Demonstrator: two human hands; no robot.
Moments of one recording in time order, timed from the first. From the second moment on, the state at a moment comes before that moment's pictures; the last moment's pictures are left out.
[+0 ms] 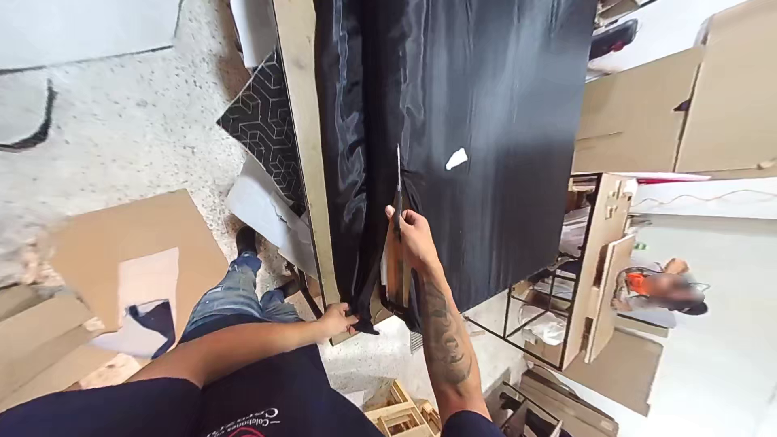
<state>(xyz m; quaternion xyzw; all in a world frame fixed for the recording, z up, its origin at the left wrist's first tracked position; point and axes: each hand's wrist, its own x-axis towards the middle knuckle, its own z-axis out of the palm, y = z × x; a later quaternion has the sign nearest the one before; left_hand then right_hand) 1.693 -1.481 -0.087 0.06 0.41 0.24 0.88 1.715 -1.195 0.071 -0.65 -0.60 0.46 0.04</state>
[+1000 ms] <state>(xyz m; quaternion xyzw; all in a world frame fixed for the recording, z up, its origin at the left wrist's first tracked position) 1.441 -1.083 -0.032 0.71 0.46 0.13 0.52 1.523 -0.967 0.071 -0.67 -0.63 0.40 0.03</state>
